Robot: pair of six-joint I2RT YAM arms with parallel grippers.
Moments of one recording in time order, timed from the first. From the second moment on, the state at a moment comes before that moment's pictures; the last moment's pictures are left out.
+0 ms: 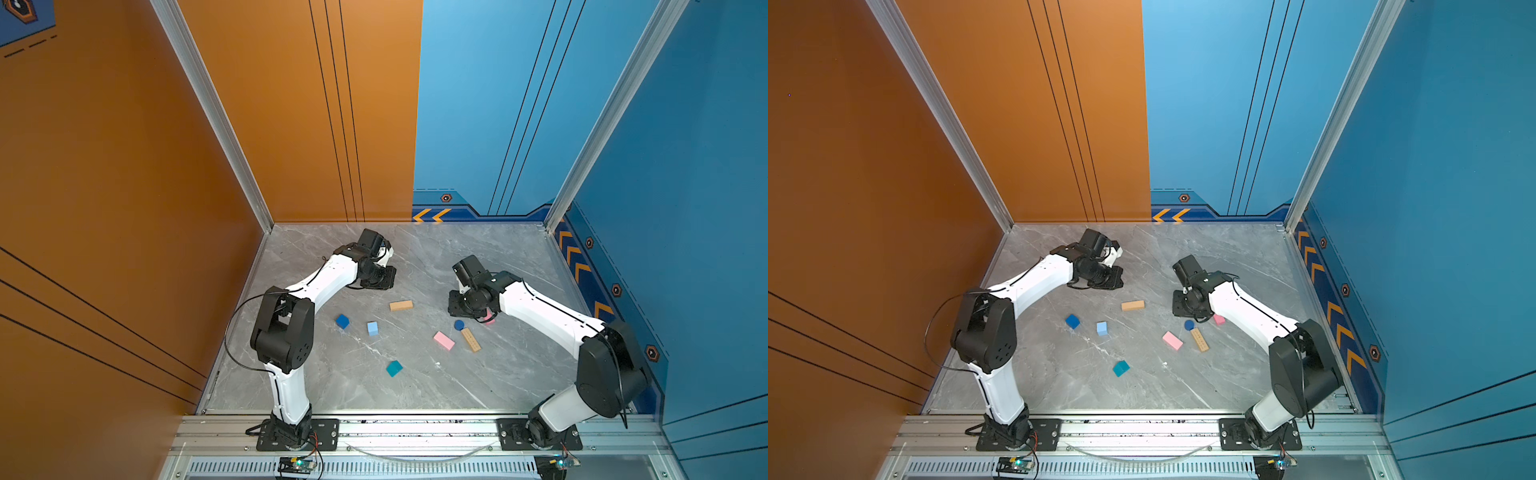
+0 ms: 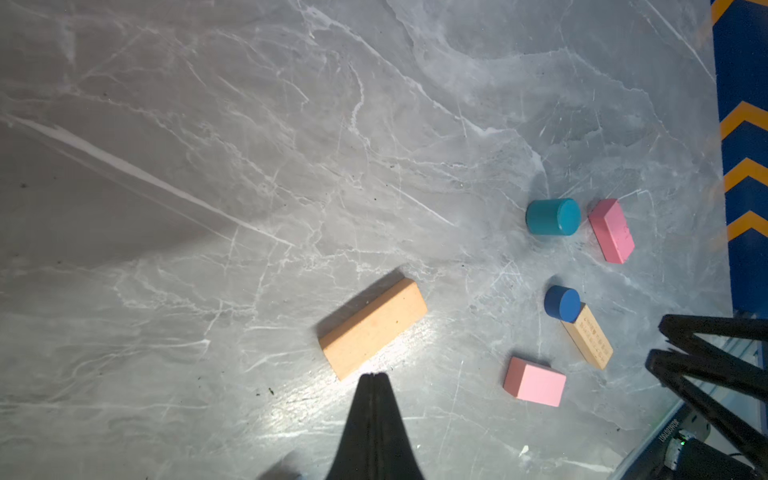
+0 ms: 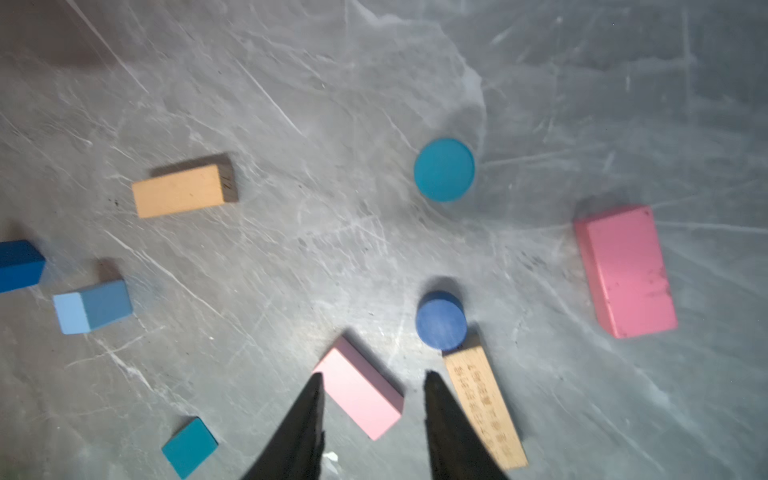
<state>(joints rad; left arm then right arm) -0.42 1.86 1.46 -0.69 0.32 -0.25 0.53 1.53 1.10 -0.78 -0.02 0.55</state>
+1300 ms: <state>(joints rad) -0.49 1.79 1.39 -0.69 0.26 -0.28 0.49 1.57 0.86 -0.72 0.02 0.50</state>
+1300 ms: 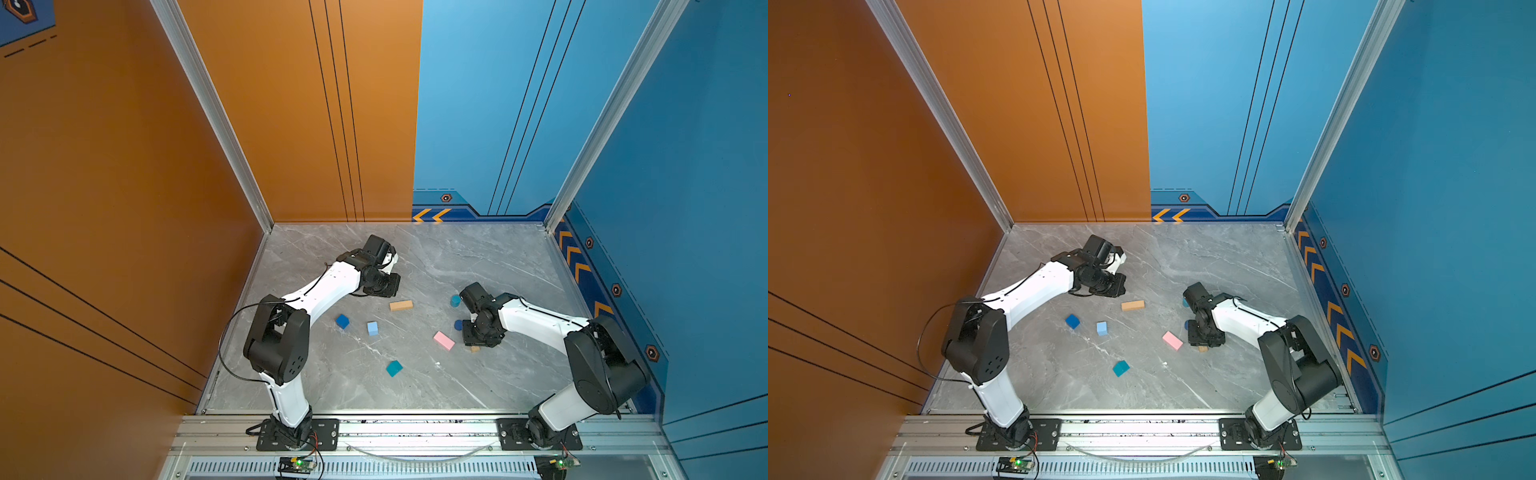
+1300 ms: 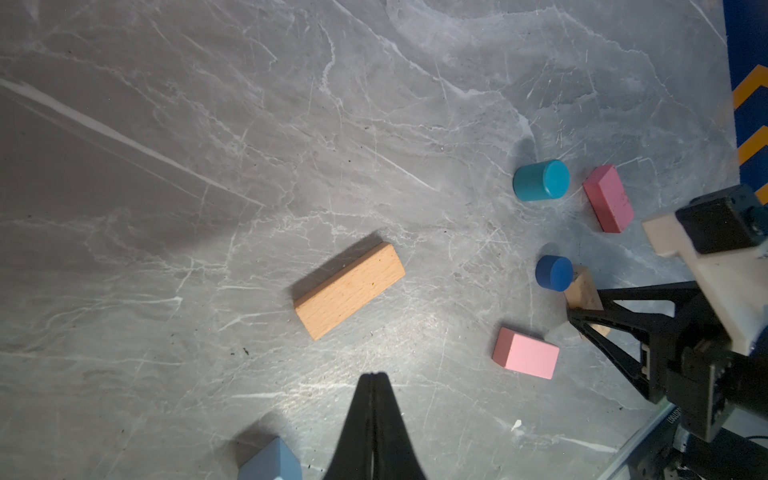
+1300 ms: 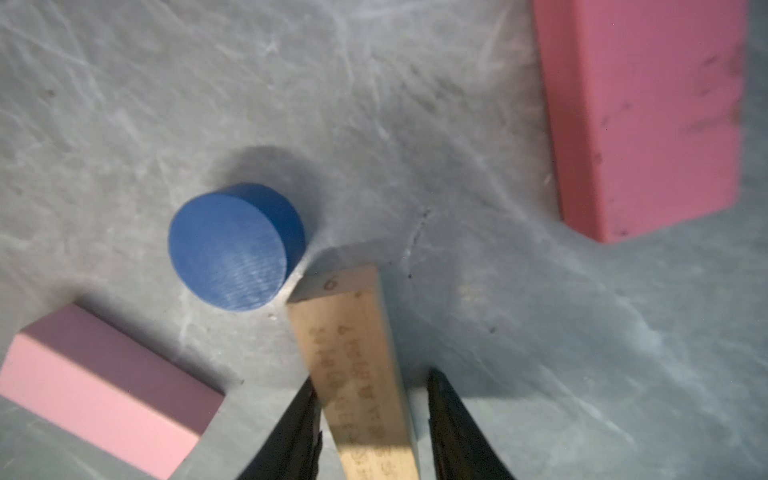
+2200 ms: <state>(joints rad) -0.49 1.73 1.36 -0.69 0.24 -0.28 0.66 1.55 1.21 -0.90 0.04 0.47</state>
